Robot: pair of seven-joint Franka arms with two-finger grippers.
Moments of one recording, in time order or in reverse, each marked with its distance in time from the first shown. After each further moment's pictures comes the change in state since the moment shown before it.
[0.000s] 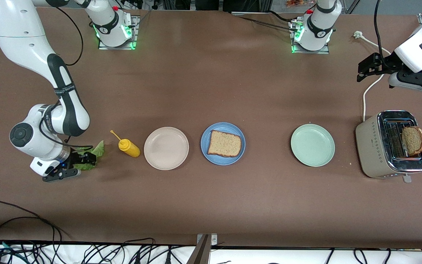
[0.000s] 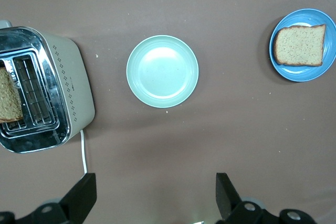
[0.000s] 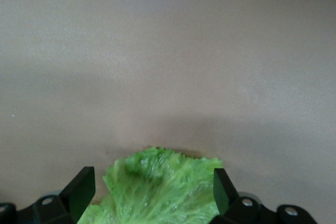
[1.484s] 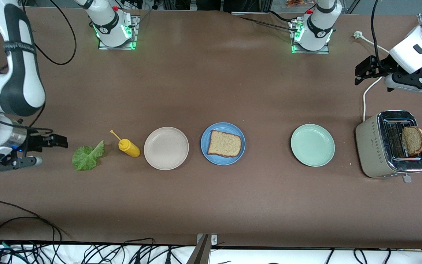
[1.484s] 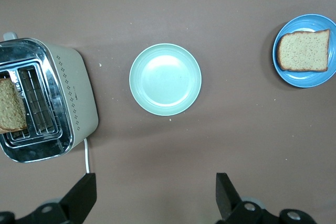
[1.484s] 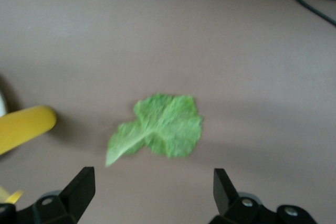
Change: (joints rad) left arm -0.020 -0.017 0.005 -0.041 0.019 0.060 0.000; right arm 0.002 -0.214 -0.036 0.155 -0.009 -0.491 0.055
